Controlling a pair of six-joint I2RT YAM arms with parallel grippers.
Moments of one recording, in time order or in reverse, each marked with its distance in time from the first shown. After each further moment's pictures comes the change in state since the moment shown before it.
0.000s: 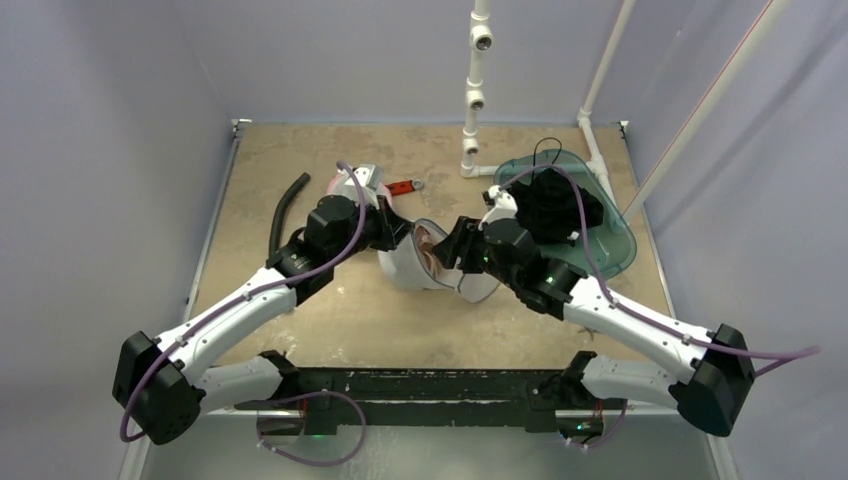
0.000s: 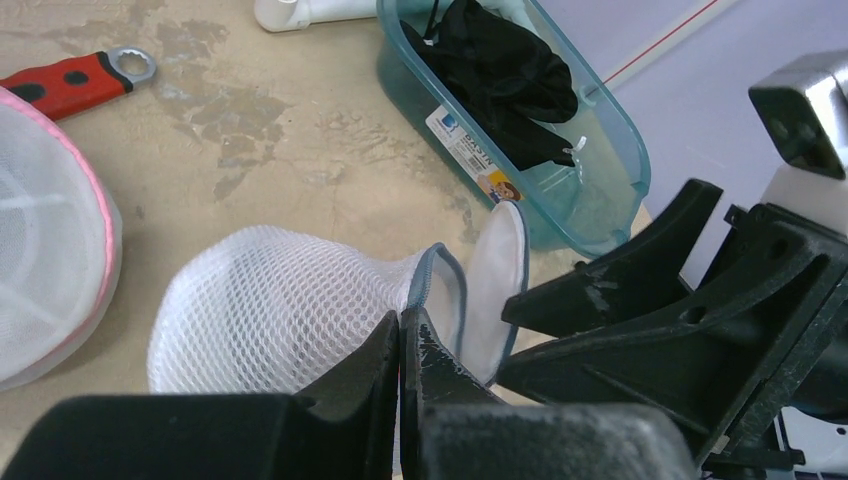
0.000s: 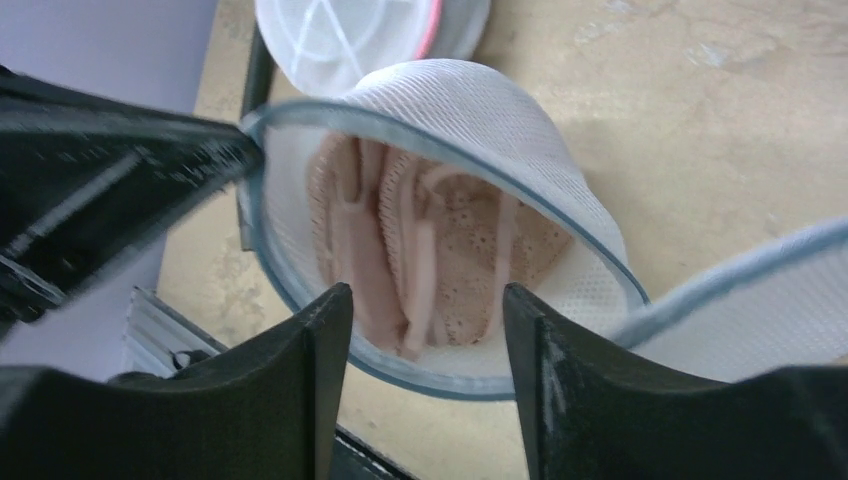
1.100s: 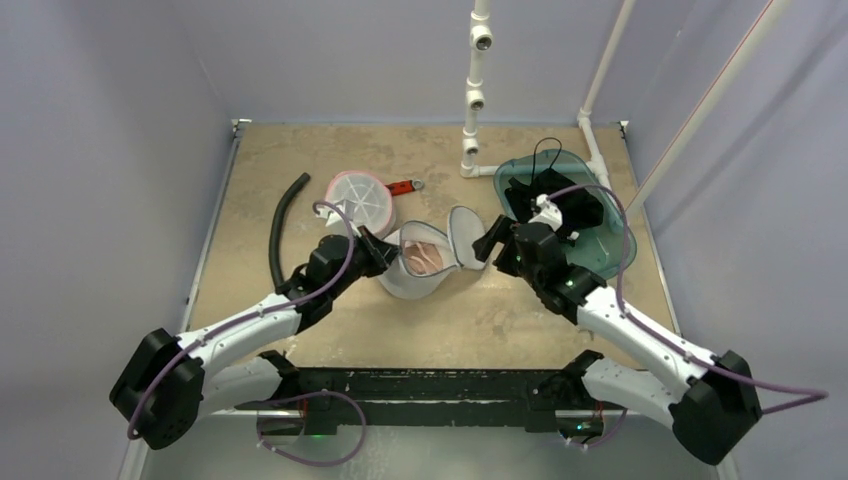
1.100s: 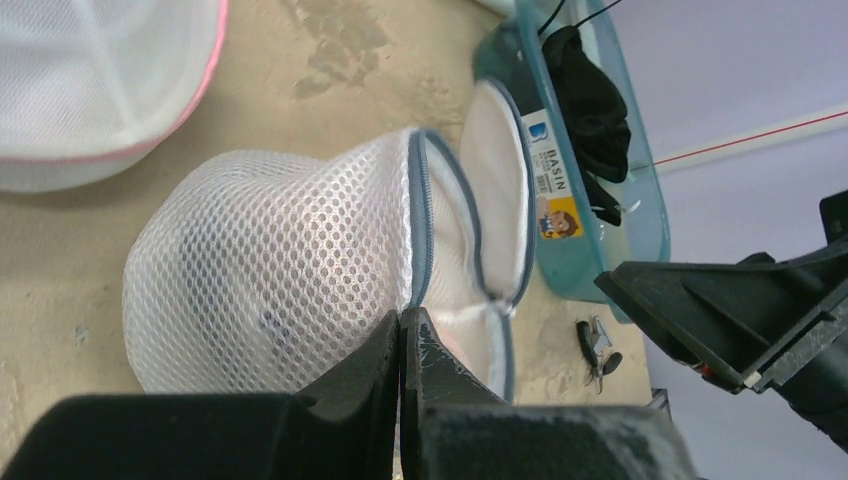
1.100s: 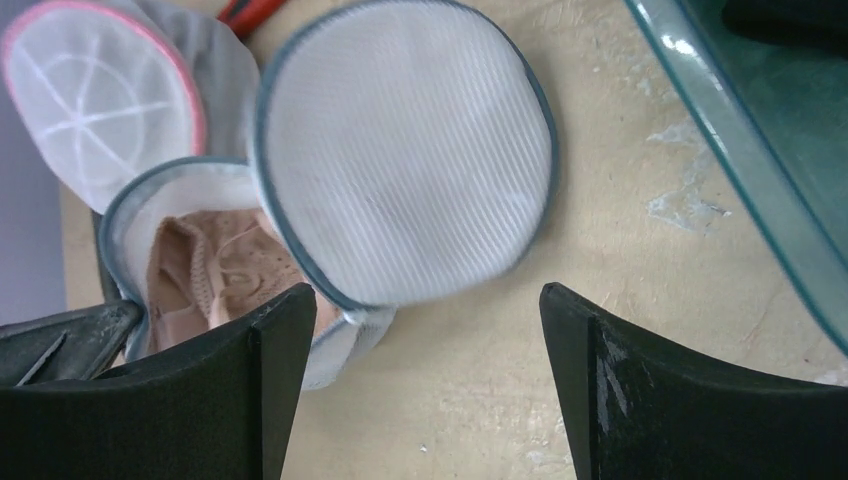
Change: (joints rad) left arm 0.000 -0.029 -0.350 0.299 -0.181 -0.356; right arm -0.237 -0.163 -0.207 -0.054 0.076 0.072
